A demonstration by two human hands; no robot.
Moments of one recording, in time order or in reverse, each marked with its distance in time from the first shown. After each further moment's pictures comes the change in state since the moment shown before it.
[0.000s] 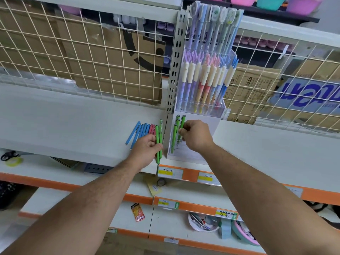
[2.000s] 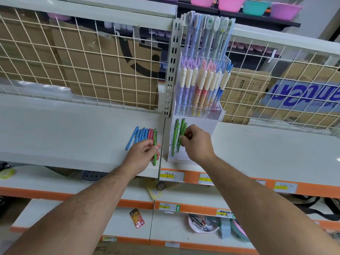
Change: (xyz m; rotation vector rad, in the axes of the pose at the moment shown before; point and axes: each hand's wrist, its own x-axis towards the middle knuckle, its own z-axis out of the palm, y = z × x) left_hand -0.009 0.001 -0.020 0.011 -0.054 0.074; right_hand -0.024 0.006 0.011 0.090 0.168 -0.012
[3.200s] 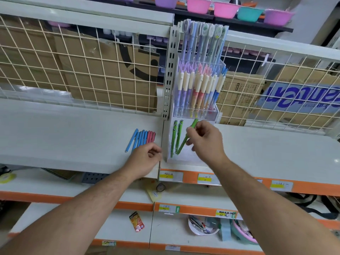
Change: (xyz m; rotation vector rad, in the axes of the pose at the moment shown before) left_hand -0.016 0.011 0.001 0.275 -0.053 0.158; right_hand -0.027 -0.020 -0.035 0.355 0.128 -0.026
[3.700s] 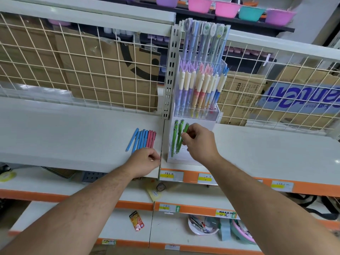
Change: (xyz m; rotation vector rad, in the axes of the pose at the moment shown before) left_hand 0.008 -0.013 0.000 0.206 -0.121 -0.086; right_hand 0.010 0.012 0.015 -0.286 -0.097 0.000
